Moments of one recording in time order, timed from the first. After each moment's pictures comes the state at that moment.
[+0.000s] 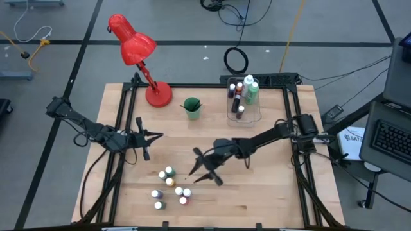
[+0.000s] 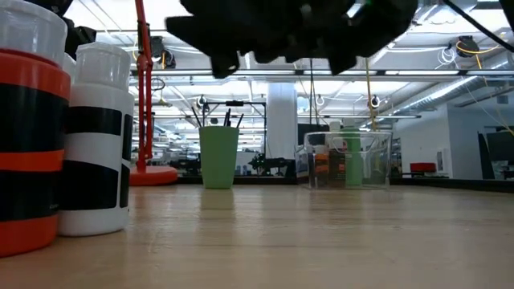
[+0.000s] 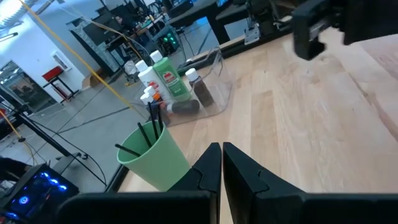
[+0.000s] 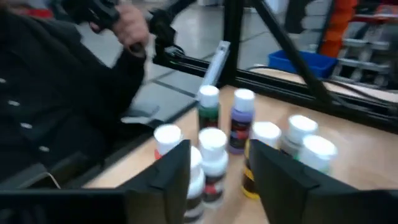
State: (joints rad) left arm -0.50 0.51 0.27 -0.03 -0.79 0.26; right arm 0.18 1.95 1.10 0.68 -0.47 -0.08
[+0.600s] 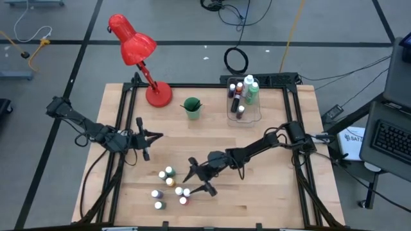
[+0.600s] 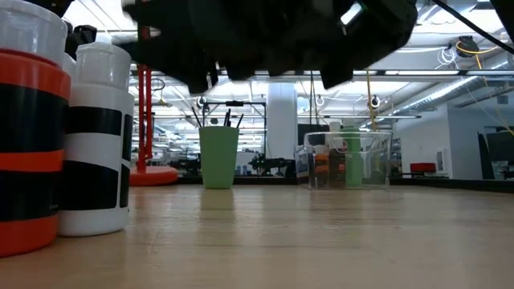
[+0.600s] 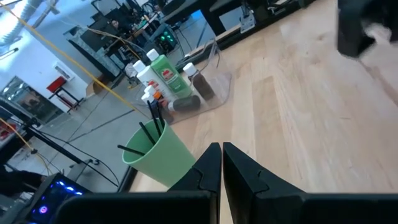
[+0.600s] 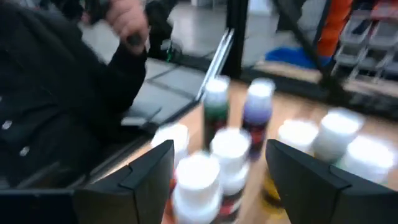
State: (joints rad) left arm -0.50 0.51 0.27 -0.07 -0.78 0.34; right arm 0.24 2.11 1.20 0.74 -0.36 -0.06
